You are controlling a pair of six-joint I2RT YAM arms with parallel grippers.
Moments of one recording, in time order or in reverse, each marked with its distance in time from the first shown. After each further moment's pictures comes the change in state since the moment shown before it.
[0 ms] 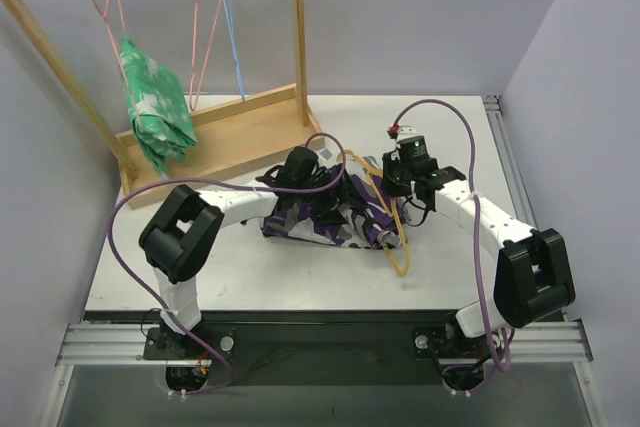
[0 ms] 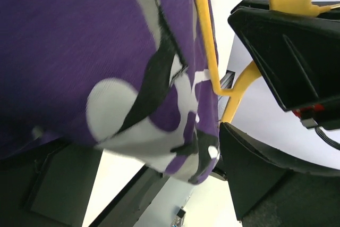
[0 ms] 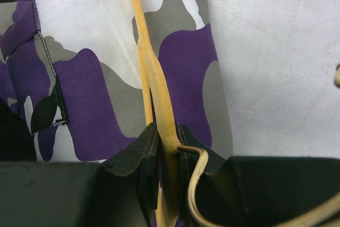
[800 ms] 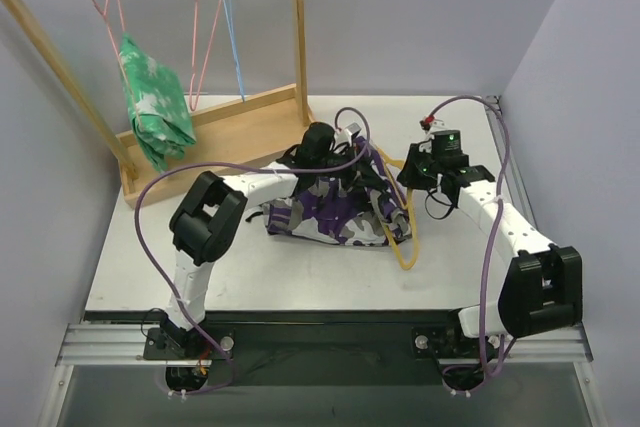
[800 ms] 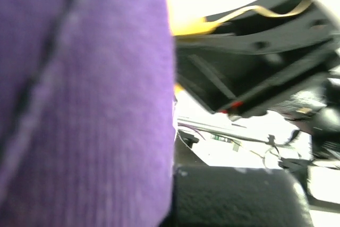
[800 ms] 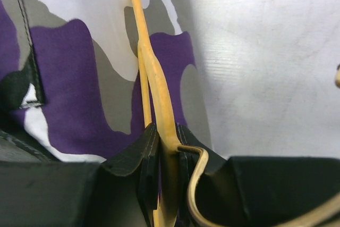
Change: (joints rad) left arm -0.011 0.223 0.294 0.215 0.245 -0.146; right arm -0.172 -0.065 -0.007 -0.017 -0.160 0.047
